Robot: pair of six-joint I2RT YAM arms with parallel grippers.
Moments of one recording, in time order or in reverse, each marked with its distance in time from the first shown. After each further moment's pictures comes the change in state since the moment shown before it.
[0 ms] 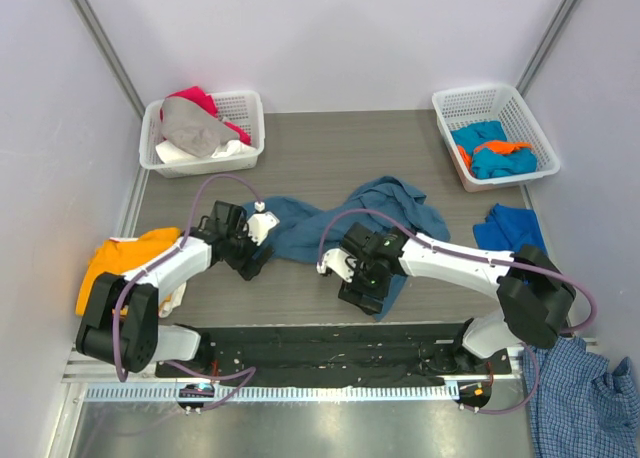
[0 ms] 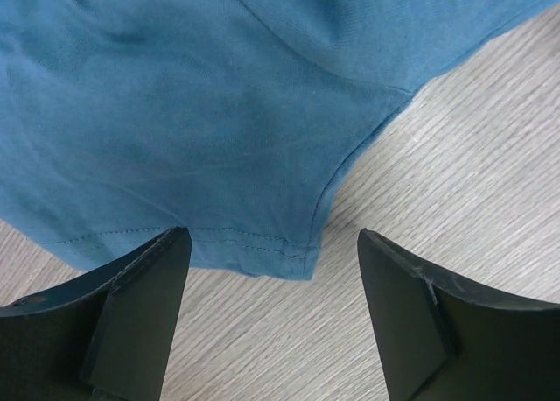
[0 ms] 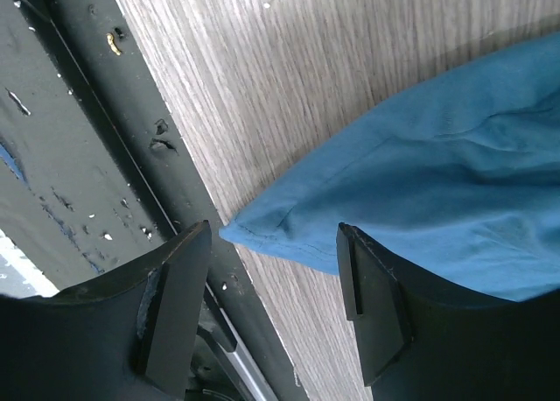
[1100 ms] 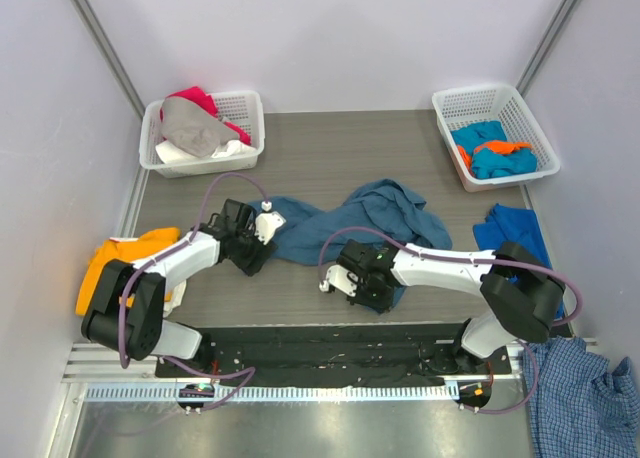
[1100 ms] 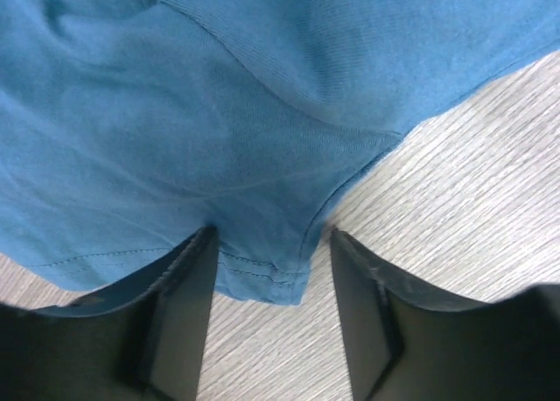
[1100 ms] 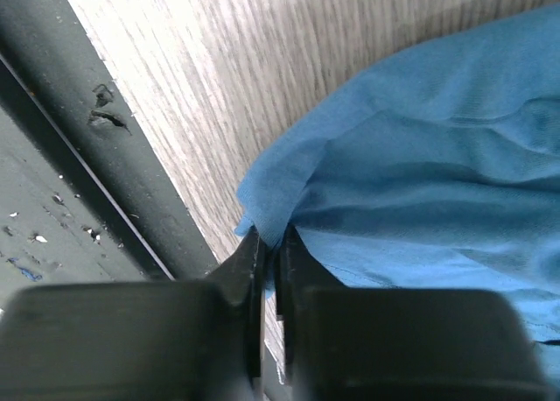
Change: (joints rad) left arm -0.052 0.074 0.036 0.006 -0.060 -0.052; right arm 0.059 0.057 -0.090 0.044 0.120 -0.038
